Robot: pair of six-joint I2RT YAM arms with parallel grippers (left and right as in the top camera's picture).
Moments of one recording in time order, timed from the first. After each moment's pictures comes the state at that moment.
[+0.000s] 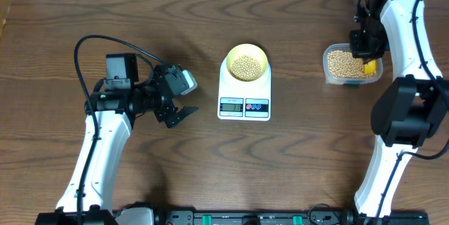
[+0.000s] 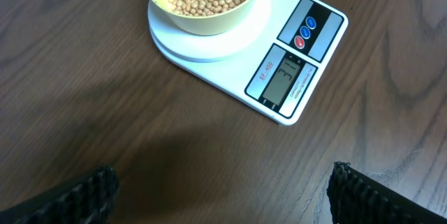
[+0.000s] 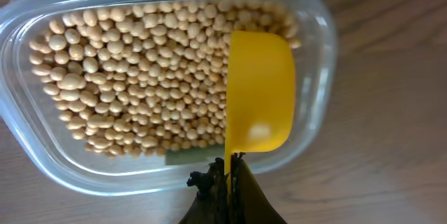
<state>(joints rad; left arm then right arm) 0.04 1.36 0.94 -0.67 0.66 1.01 -0.06 2.26 2.13 -1.50 0.15 -0.03</state>
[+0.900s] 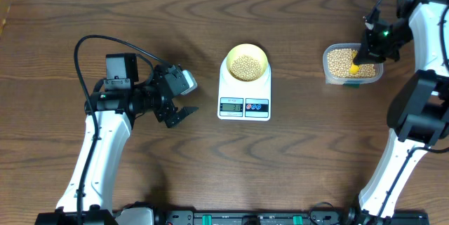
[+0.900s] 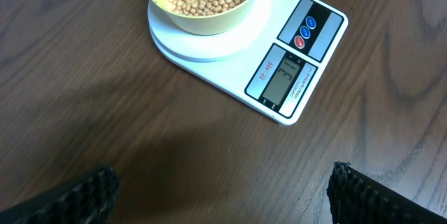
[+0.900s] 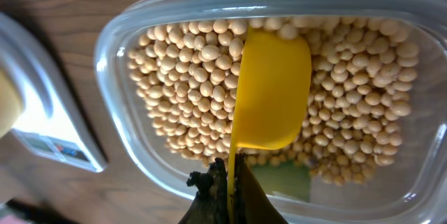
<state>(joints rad) 0.04 1.36 0.94 -0.67 0.66 1.01 -0.24 2.32 2.13 -1.49 -0.37 -0.17</state>
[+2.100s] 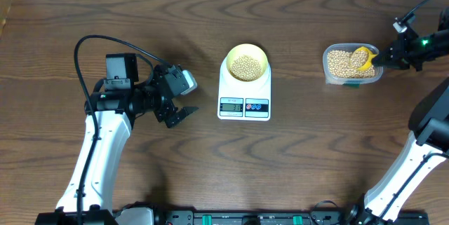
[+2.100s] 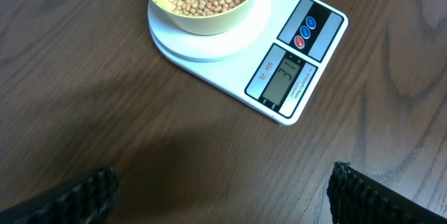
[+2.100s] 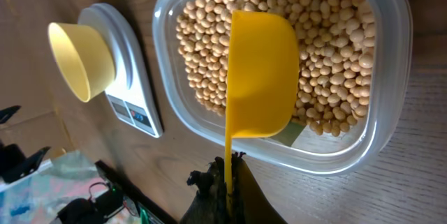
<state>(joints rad) 0.04 1.36 0.94 -0.67 0.66 1.01 -0.45 2.32 2.13 -1.63 -0.68 -0.40</state>
